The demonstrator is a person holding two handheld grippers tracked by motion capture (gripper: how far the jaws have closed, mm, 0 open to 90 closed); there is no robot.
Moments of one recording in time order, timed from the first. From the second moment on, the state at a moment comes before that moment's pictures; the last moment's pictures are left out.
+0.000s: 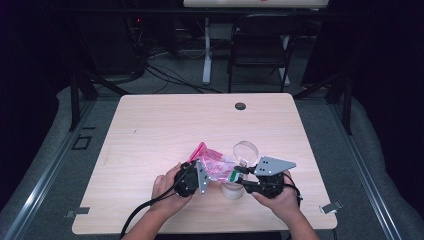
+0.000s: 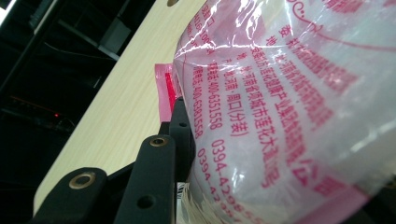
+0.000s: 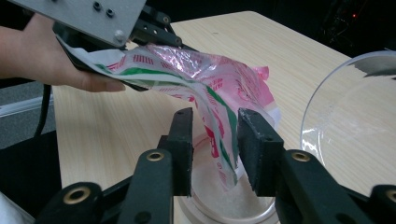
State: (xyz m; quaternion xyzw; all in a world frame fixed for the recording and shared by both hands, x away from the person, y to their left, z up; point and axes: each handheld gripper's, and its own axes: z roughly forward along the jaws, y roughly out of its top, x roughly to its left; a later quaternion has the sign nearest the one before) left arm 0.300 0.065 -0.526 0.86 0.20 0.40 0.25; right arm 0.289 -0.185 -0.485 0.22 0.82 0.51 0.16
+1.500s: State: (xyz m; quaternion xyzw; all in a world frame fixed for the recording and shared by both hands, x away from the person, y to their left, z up) left arm 0.305 0.097 -0.539 0.84 0.31 0.27 0.36; right arm 0.292 -0.201 -0.481 0.26 0.78 0.54 0.17
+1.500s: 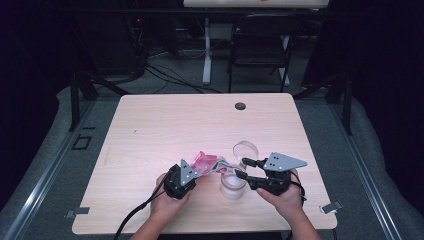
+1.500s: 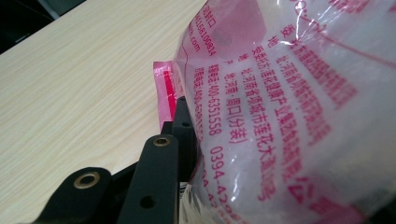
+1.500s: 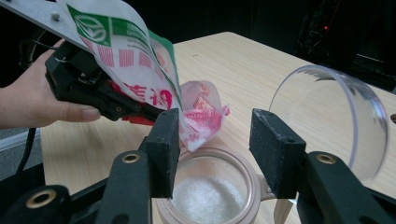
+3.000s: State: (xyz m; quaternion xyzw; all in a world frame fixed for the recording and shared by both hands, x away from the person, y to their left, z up) left arm 0.306 0.254 -0.538 0.72 0.51 0.36 0.31; right arm 0.293 -0.199 -0.486 0.26 0.79 0.53 0.17
